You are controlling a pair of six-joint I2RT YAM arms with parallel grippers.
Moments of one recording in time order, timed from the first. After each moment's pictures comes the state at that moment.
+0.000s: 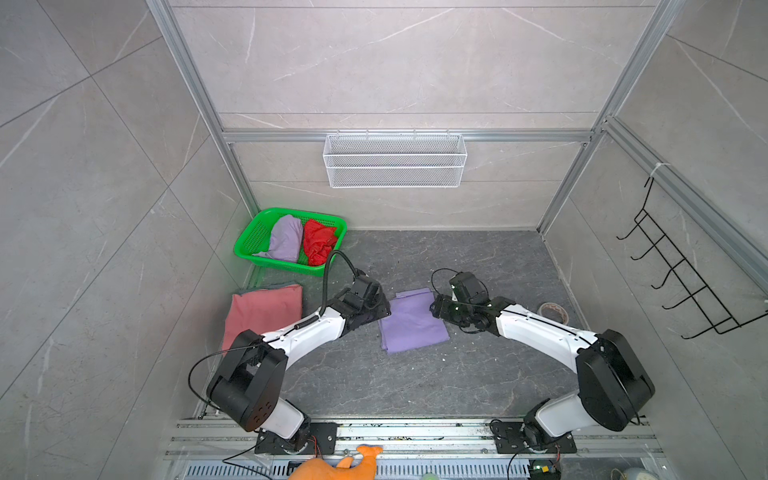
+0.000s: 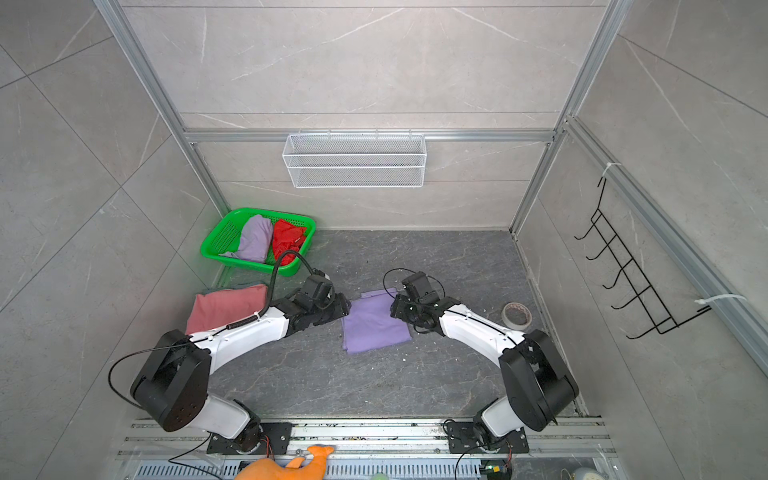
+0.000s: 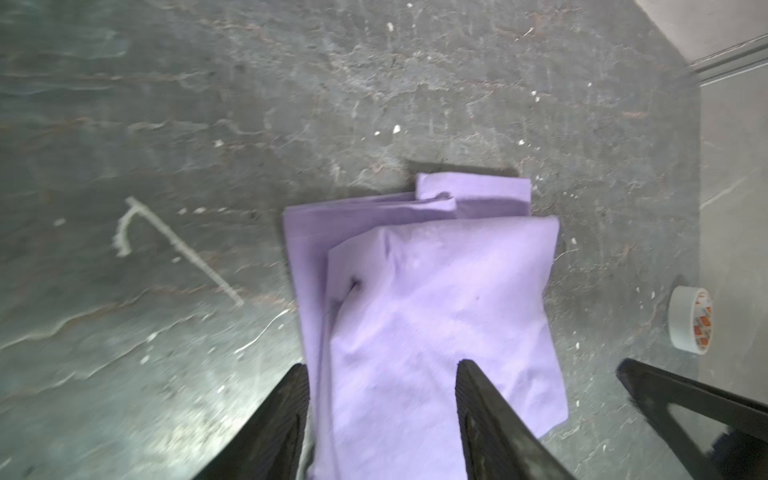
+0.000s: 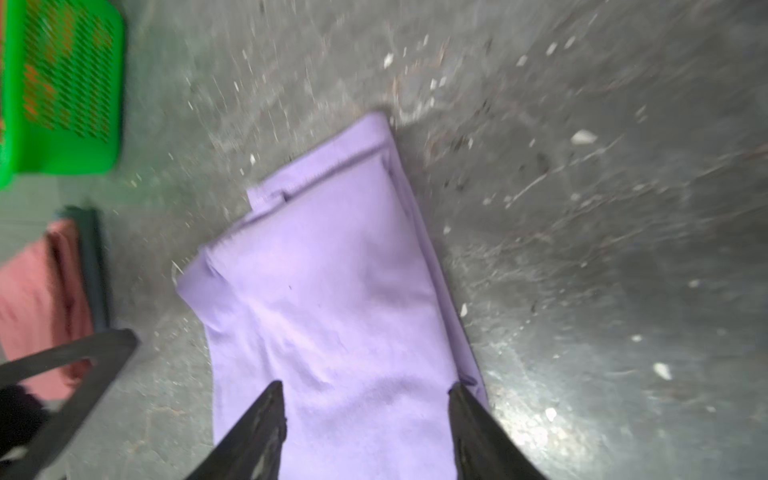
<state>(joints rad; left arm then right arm) -0.61 1.49 0.88 -0.28 -0.01 -0.80 0.58 1.53 0.92 -0.31 -0.04 0.77</state>
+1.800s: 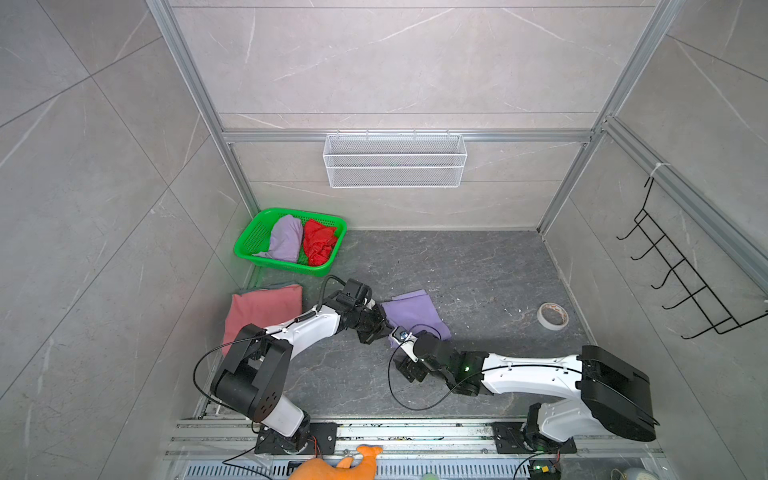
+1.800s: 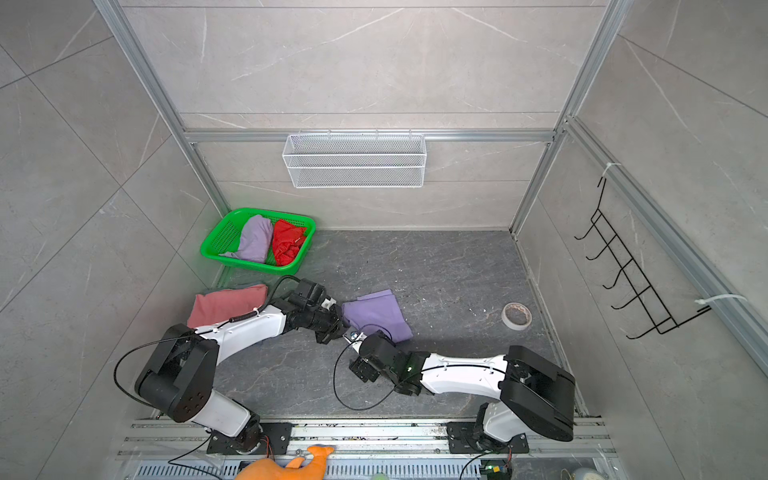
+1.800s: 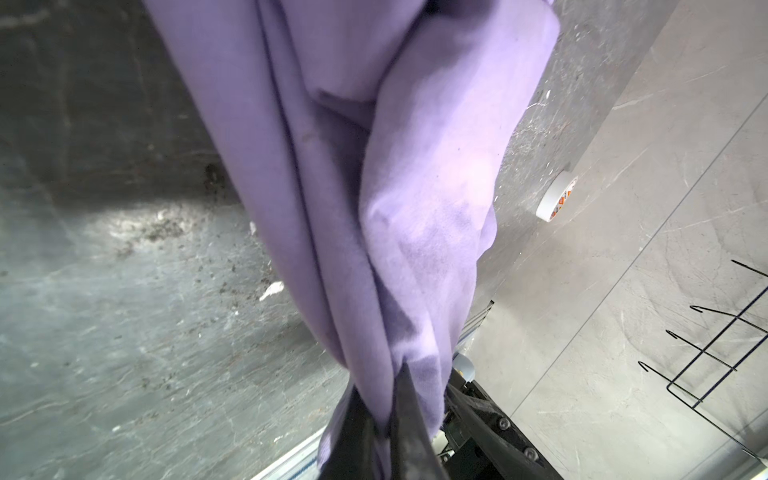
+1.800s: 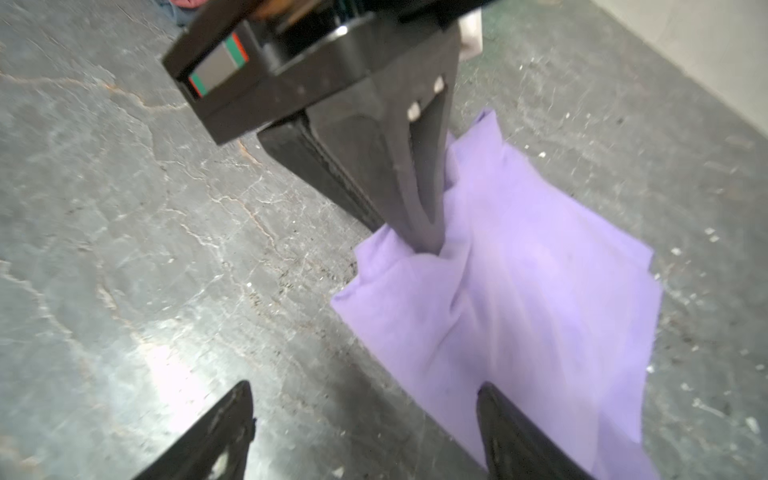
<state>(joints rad) -0.51 1.57 0.87 -0.37 0.66 -1.05 1.14 1.49 0.68 0.09 0.31 -0.01</state>
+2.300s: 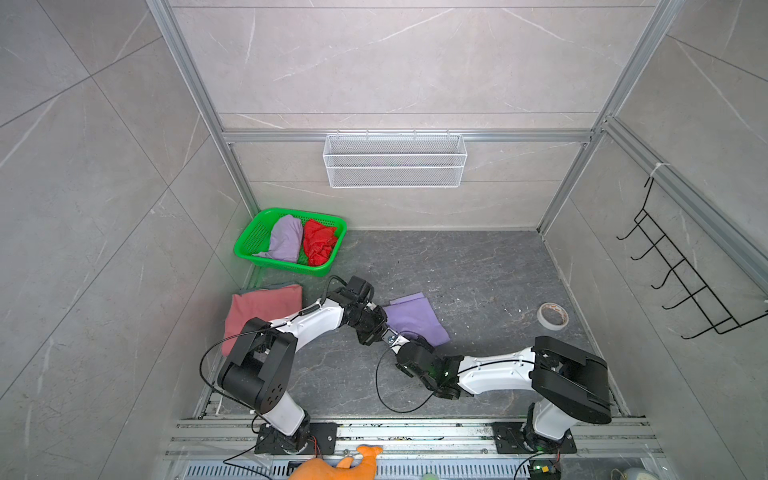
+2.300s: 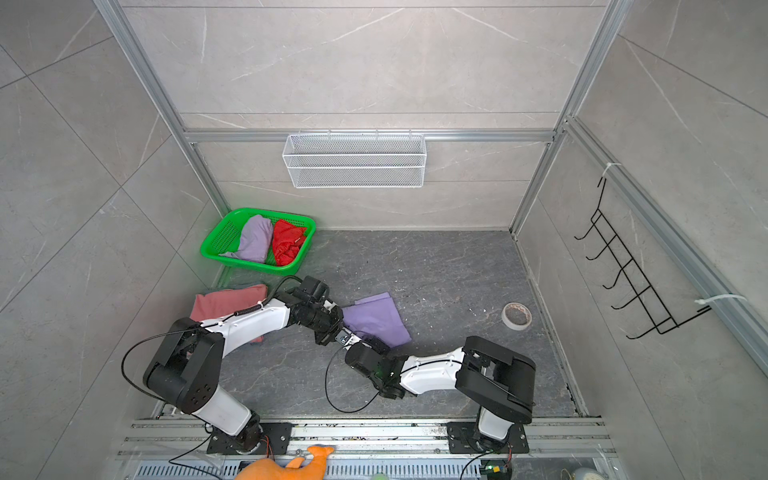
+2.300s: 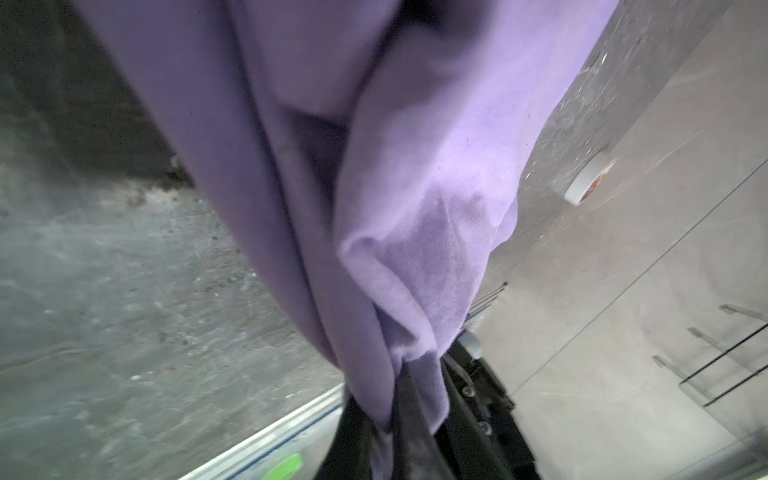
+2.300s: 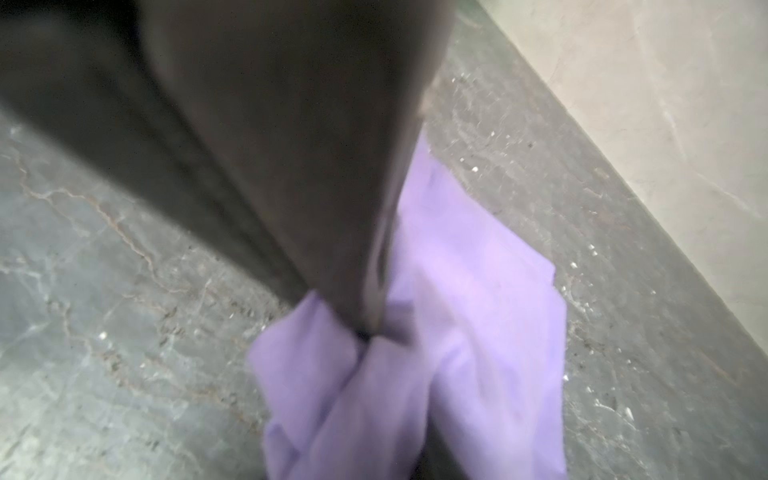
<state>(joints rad) -0.51 1.61 0.94 -0.55 0.68 -1.00 1.17 1.68 0.73 0.23 0.58 -0.07</state>
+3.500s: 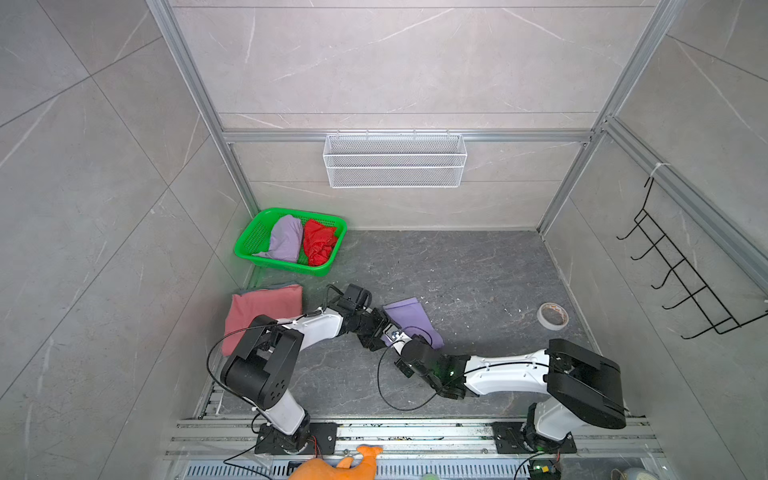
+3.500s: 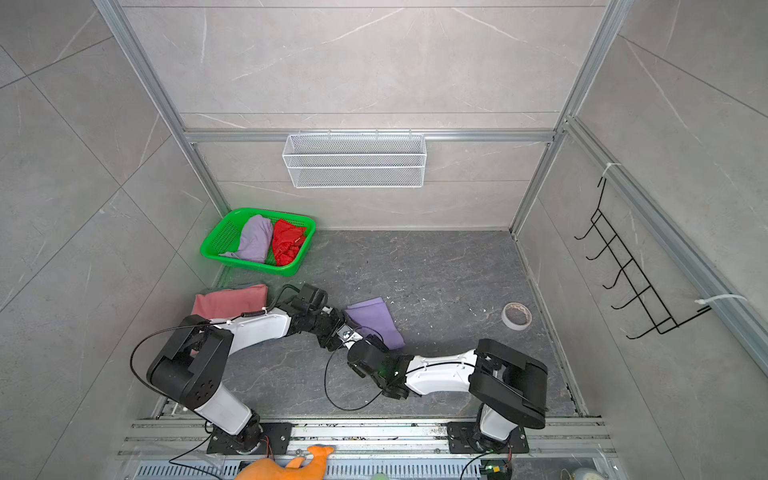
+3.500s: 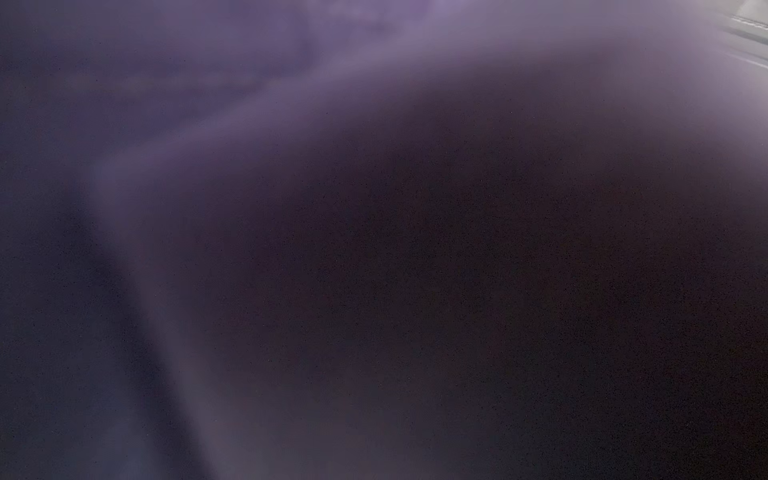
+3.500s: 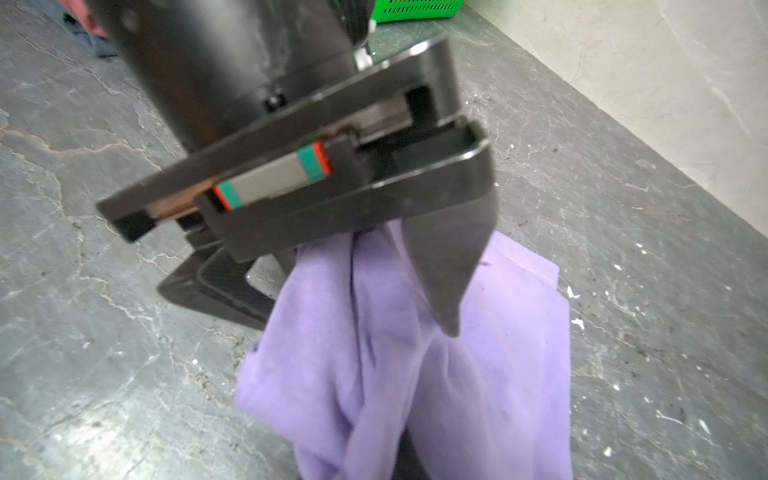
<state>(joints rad) -0.50 1.63 0.81 -0.21 0.69 -1.25 1.17 1.61 0.72 0.24 0.46 0.05</state>
